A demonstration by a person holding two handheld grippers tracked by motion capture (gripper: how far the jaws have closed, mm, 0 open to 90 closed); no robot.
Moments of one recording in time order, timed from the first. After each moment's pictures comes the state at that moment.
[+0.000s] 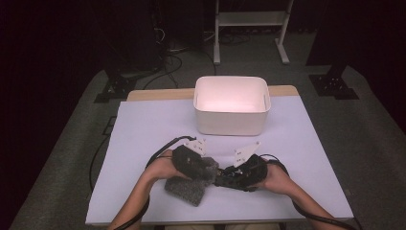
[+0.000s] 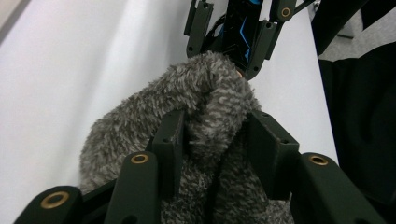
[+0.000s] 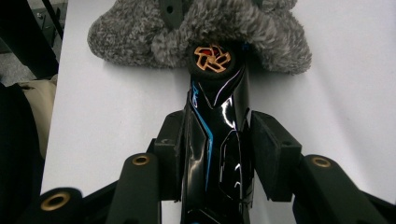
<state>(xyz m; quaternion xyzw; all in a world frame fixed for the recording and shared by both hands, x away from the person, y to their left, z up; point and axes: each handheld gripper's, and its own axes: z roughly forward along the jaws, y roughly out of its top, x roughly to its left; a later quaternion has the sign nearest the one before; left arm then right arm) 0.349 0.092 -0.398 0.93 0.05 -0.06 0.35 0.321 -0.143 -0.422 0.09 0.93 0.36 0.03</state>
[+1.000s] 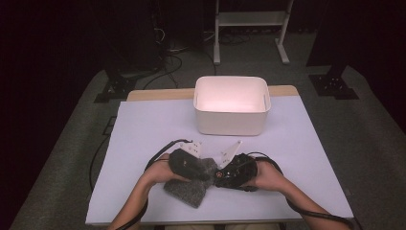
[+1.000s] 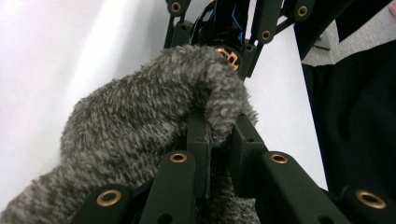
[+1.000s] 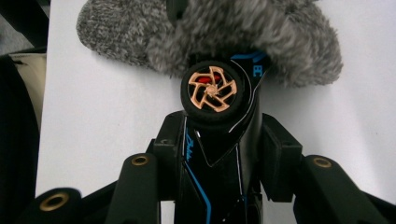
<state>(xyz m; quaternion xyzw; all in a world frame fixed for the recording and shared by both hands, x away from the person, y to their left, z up) 0.347 0.107 -0.409 0.92 0.06 -0.08 0.37 0.326 -0.110 -0.419 0.07 0.96 0.29 0.02</state>
